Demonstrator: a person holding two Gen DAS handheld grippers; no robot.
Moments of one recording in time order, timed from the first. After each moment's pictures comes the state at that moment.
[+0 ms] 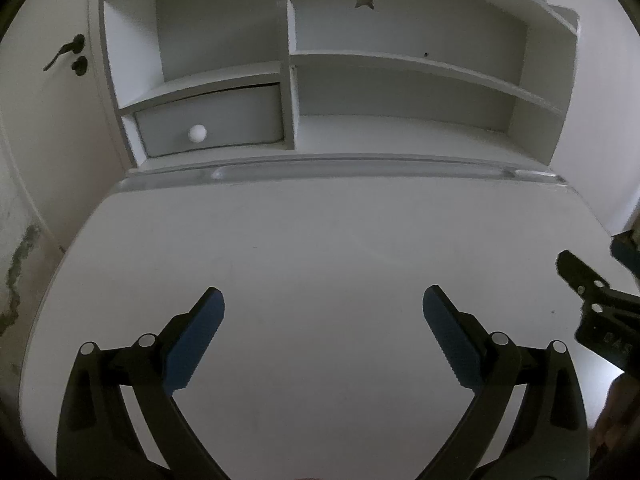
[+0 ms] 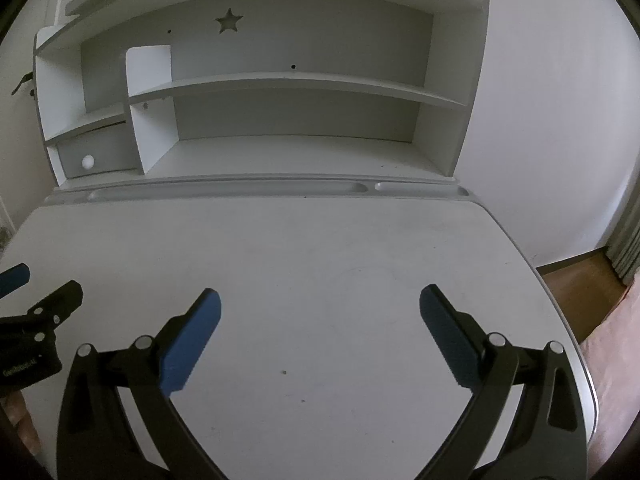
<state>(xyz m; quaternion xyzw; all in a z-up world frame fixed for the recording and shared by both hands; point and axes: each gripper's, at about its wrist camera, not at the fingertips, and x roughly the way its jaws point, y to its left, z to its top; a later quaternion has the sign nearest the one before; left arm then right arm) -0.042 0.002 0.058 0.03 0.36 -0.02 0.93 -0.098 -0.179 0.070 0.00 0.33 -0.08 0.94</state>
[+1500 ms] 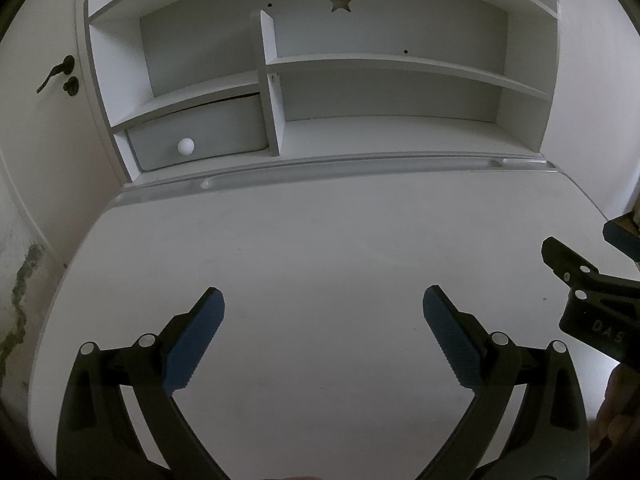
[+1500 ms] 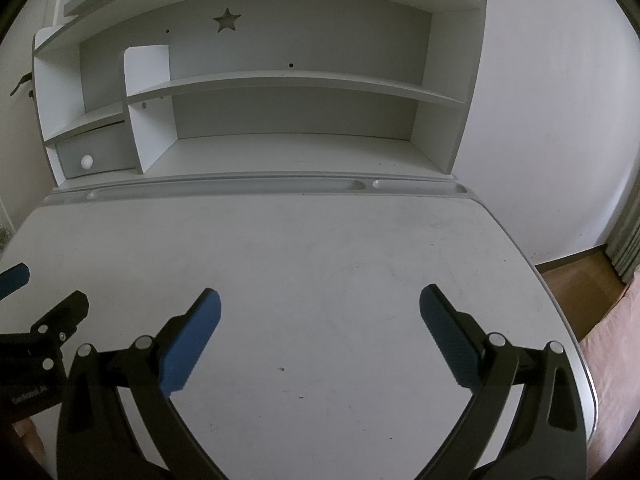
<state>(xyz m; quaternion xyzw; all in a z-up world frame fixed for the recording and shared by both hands) -0.049 -0.010 0.060 0.05 0.36 -0.05 0.93 -0.101 -0.186 0.068 0.00 0.33 -0.08 0.94</state>
